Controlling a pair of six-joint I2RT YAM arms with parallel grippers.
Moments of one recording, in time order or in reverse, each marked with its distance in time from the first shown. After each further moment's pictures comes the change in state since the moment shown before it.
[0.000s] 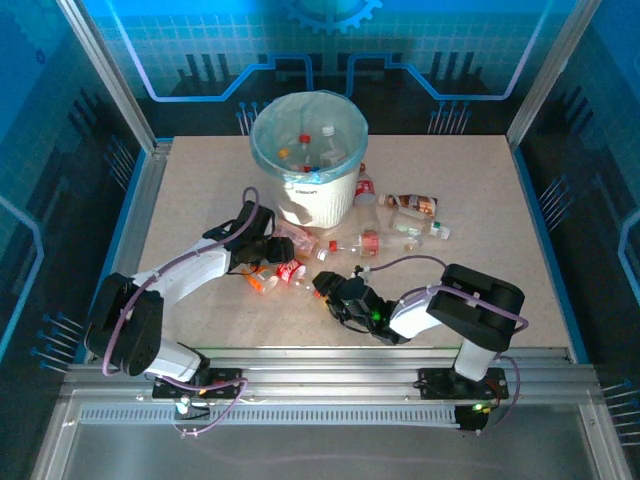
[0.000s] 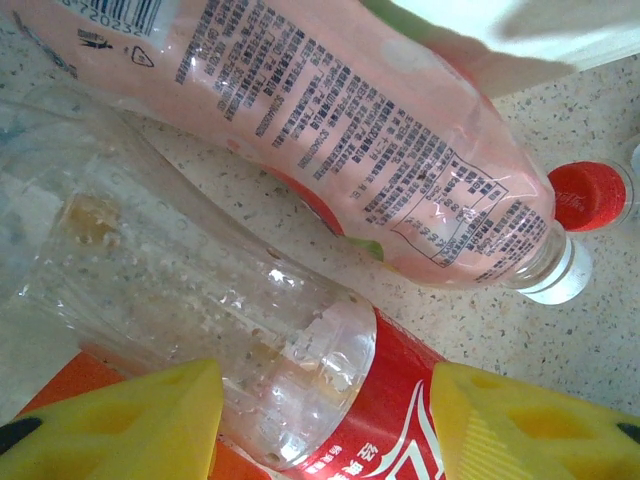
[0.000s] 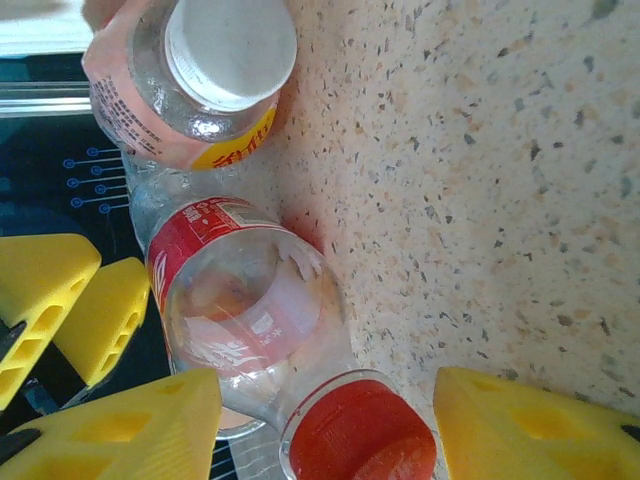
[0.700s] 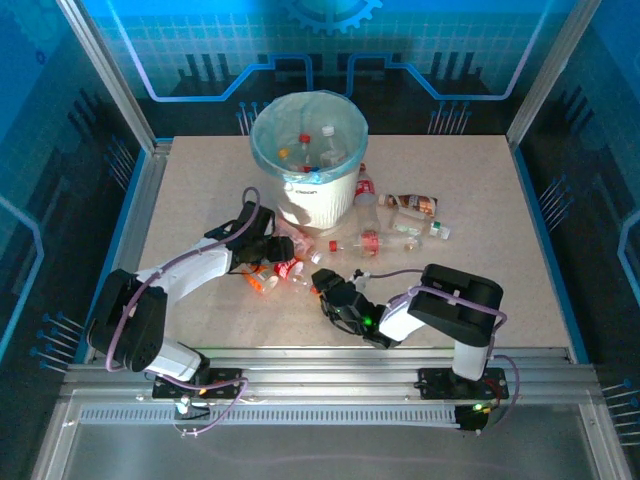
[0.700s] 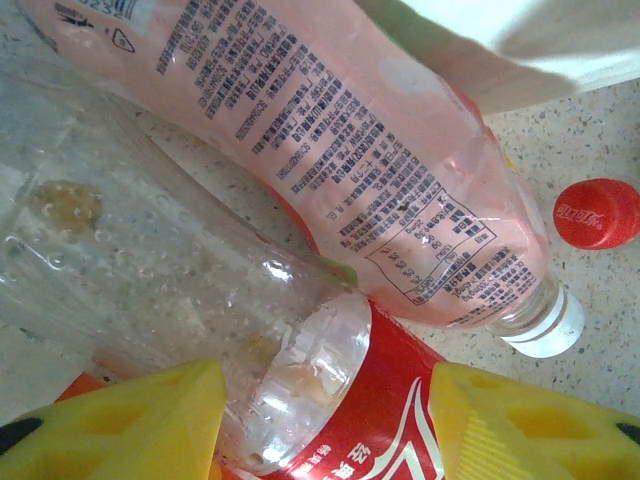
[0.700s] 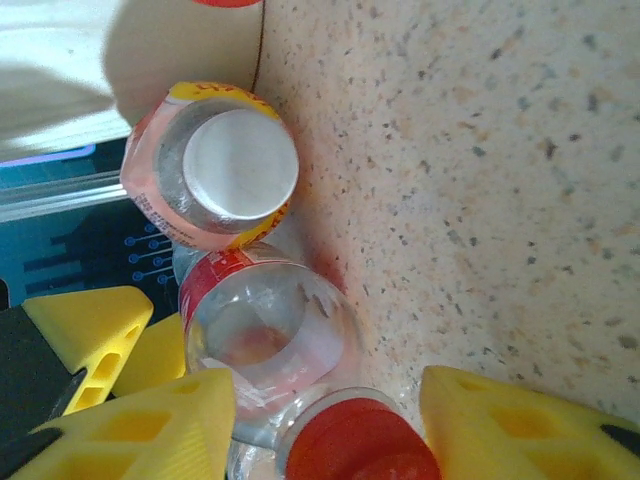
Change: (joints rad) left arm 0.005 0.024 -0.013 0.042 -0.005 -0.014; right arm 0.058 0.115 0.045 0.111 0.186 0.176
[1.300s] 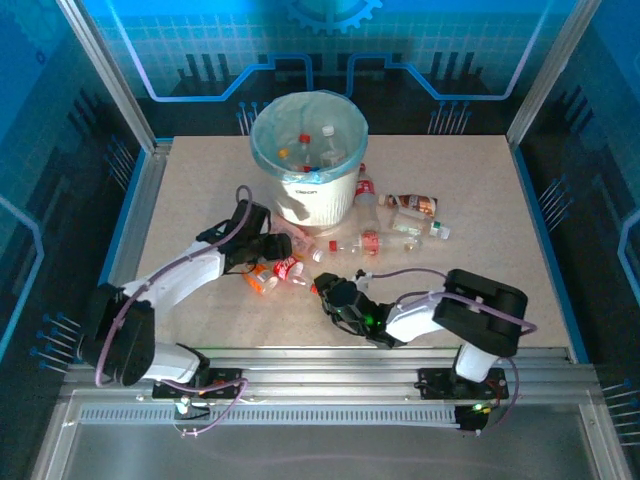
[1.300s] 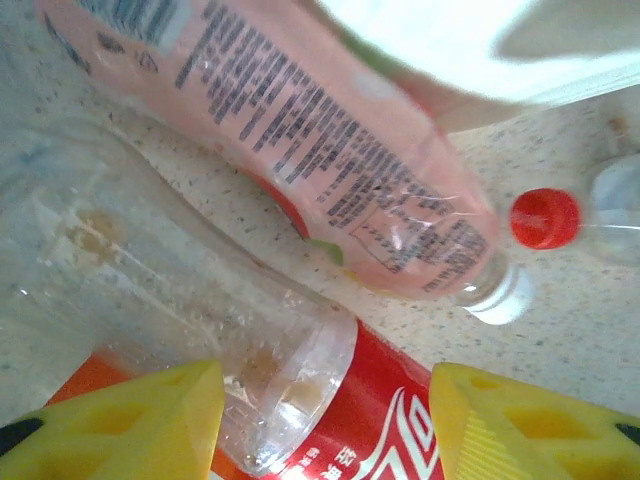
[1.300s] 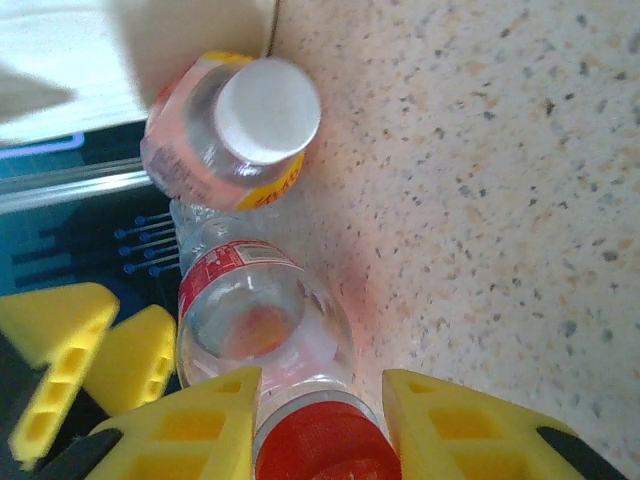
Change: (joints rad) left arm 0.000 -0.109 0.018 -0.056 -0.004 -0.013; right arm 0.019 -0.184 0.000 -0.232 0.000 -0.003
